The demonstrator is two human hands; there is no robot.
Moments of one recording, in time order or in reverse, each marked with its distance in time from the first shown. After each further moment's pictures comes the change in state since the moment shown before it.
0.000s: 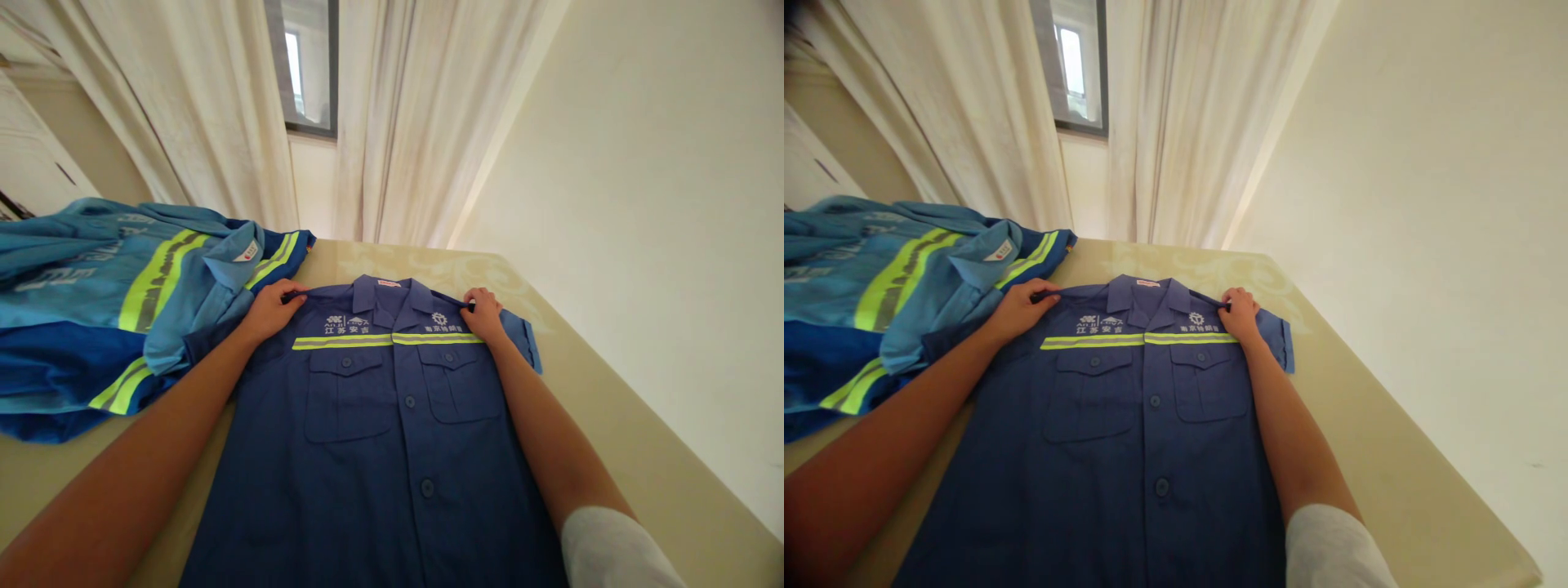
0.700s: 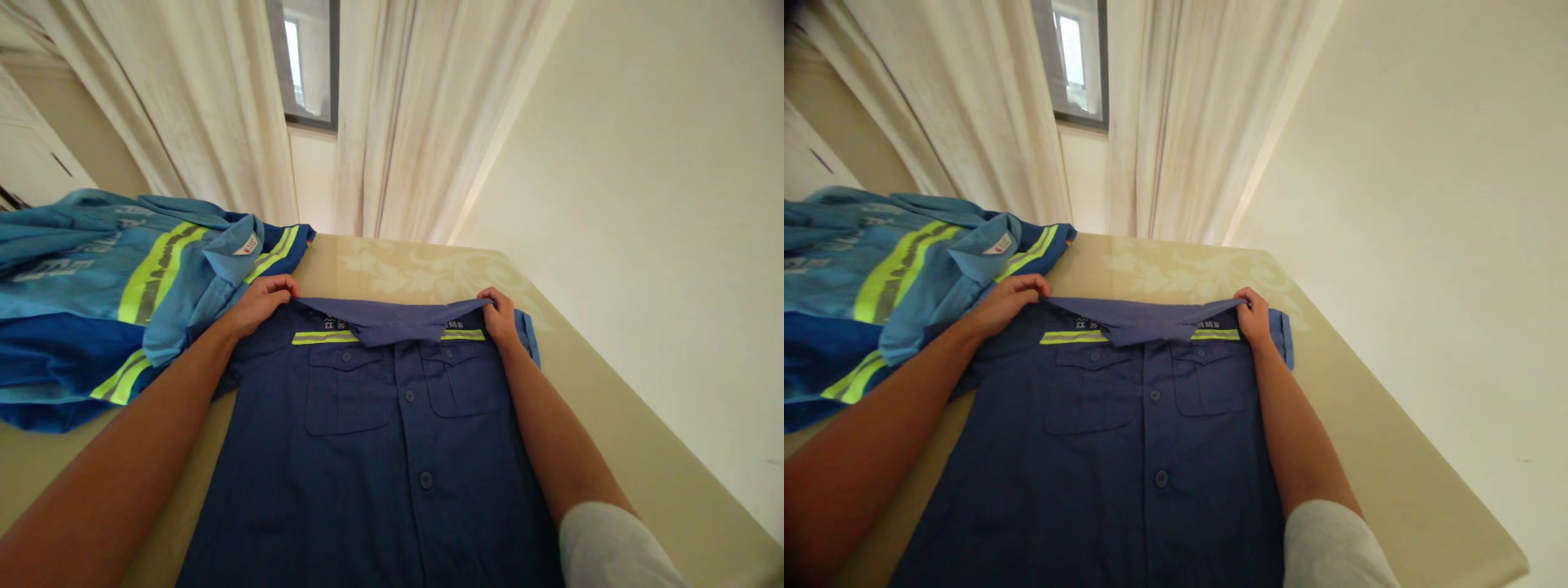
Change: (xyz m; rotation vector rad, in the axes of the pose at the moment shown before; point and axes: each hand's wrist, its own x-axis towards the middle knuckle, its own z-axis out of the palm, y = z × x) left_hand -0.005 0.017 -0.025 -0.182 -0.173 -0.173; right_hand -0.011 0.007 -0.027 0.385 0.084 0.059
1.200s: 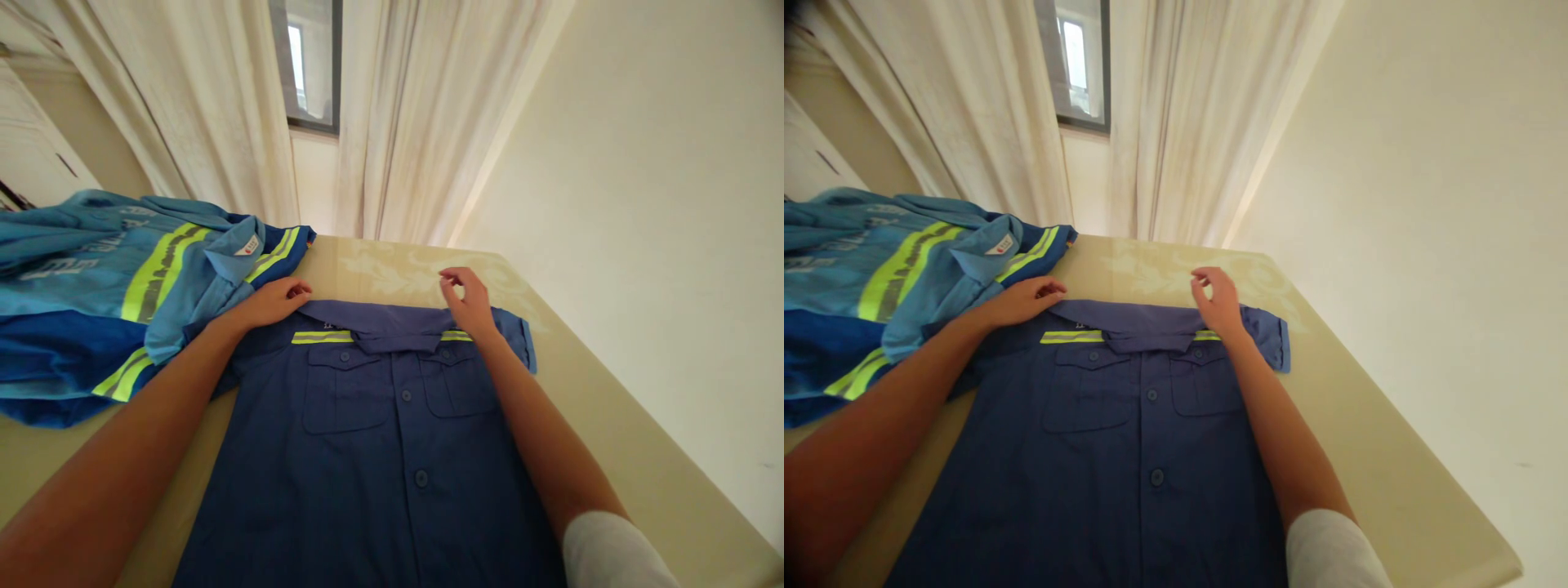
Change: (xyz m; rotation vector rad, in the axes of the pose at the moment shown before) left_hand 0.013 0.005 0.002 0.370 -0.108 0.094; right_hand -0.005 -0.100 0.011 -0.024 -0.032 -0.326
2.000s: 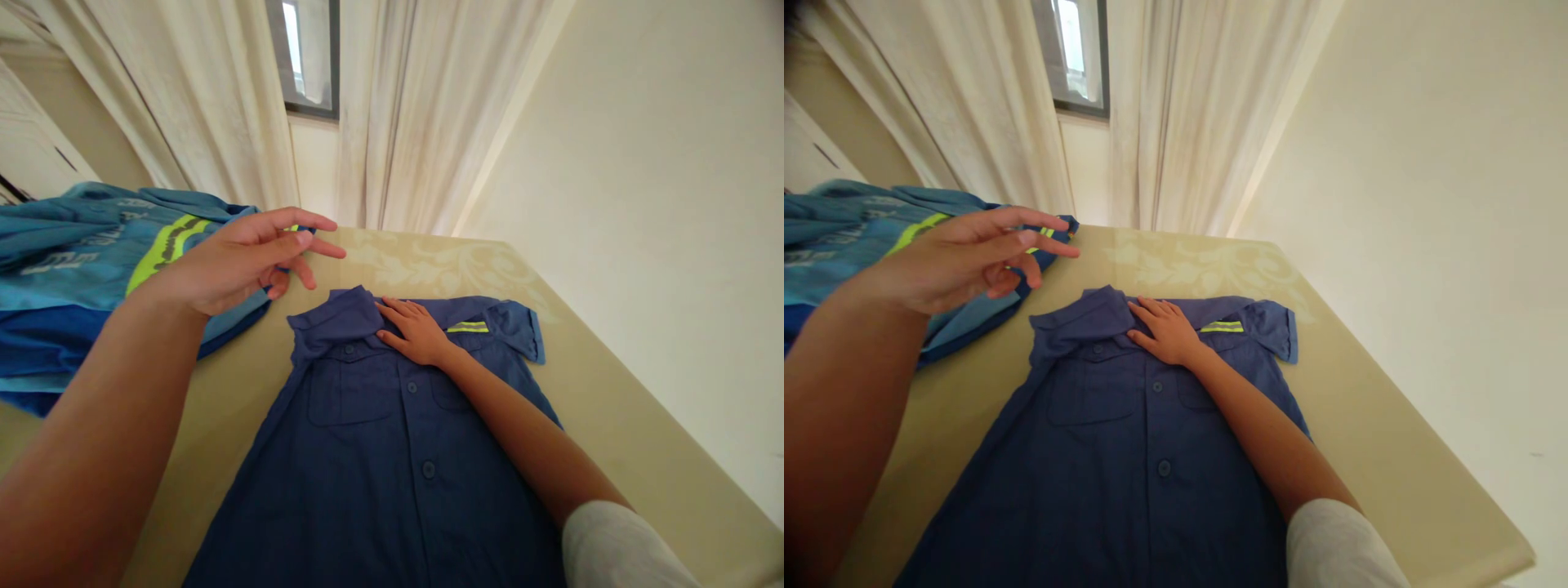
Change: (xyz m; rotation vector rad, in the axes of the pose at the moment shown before) left_hand -0.045 0.131 -0.082 -0.577 -0.072 0.046; right_hand -0.043 -0.063 0.059 -0.052 -0.568 -0.261
